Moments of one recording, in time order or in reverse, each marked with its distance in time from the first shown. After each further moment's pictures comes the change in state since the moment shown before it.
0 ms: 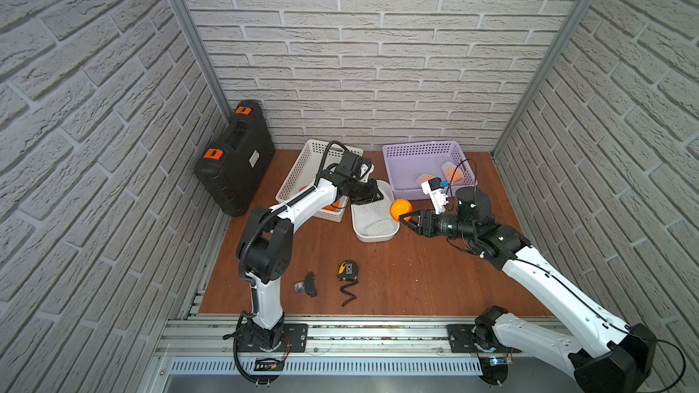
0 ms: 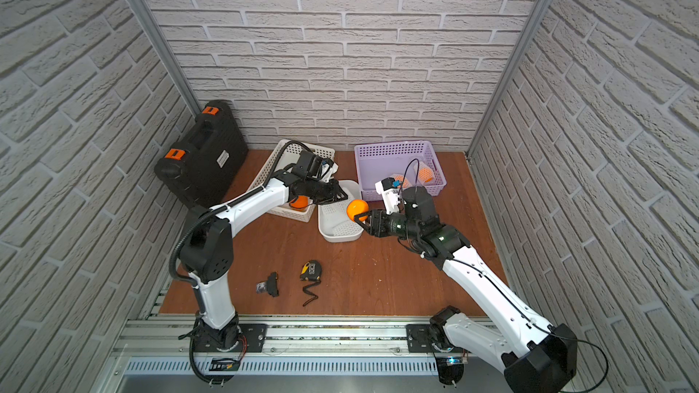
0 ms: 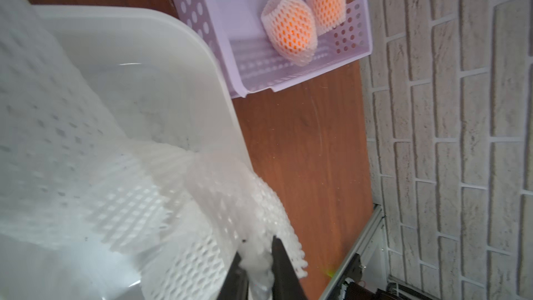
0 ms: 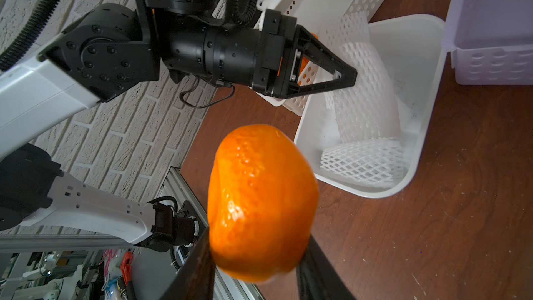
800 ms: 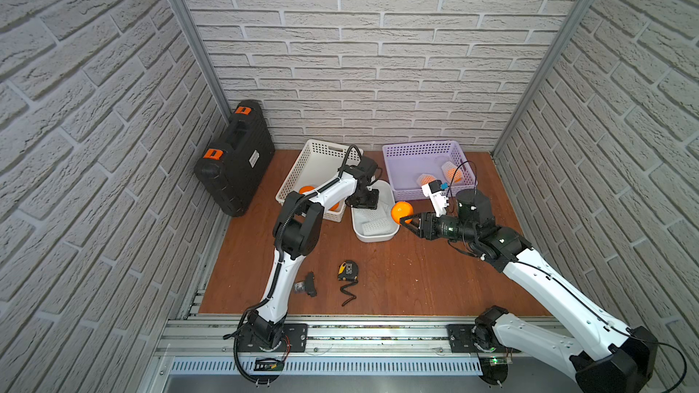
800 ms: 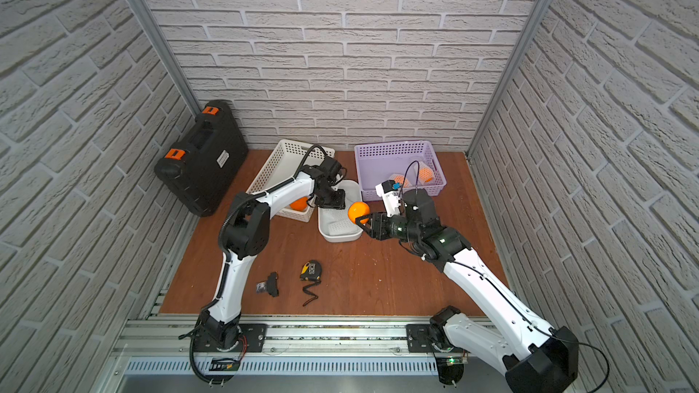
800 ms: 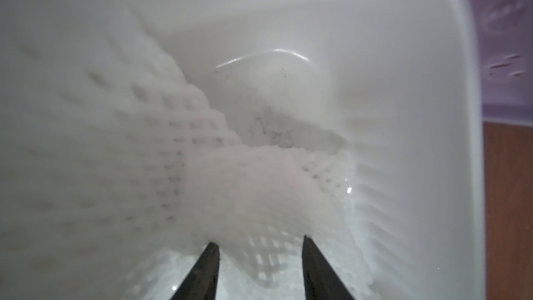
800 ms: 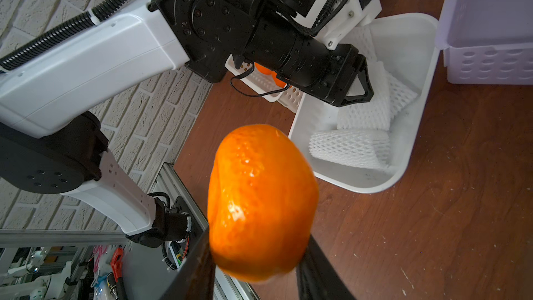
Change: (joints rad) left arm -0.032 0.339 0.333 -0.312 -0.321 0.199; right arm -0.001 -0.020 -0.022 -0.009 0.008 -0.030
